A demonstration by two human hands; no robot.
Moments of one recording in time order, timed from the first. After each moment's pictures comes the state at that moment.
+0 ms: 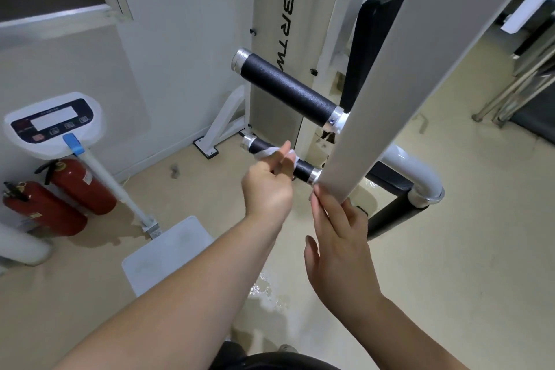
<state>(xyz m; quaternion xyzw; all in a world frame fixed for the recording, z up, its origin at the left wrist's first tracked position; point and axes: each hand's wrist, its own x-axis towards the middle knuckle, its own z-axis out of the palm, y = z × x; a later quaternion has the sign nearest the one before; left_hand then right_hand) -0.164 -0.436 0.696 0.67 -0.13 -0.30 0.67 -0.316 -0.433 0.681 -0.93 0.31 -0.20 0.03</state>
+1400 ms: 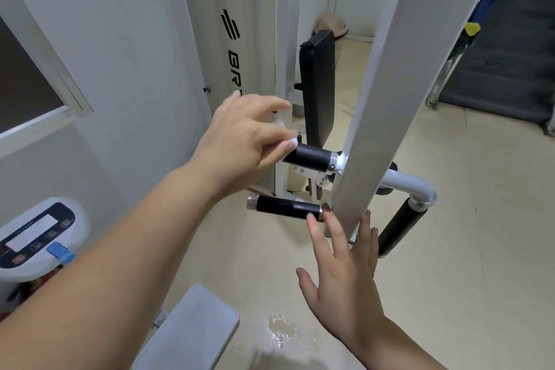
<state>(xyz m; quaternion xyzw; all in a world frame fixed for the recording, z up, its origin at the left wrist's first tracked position) -0.031 -0.431 0.841 0.55 -0.78 0.14 0.26 -0.259 -0.380 0.685 -0.85 0.49 -0.20 -0.05</state>
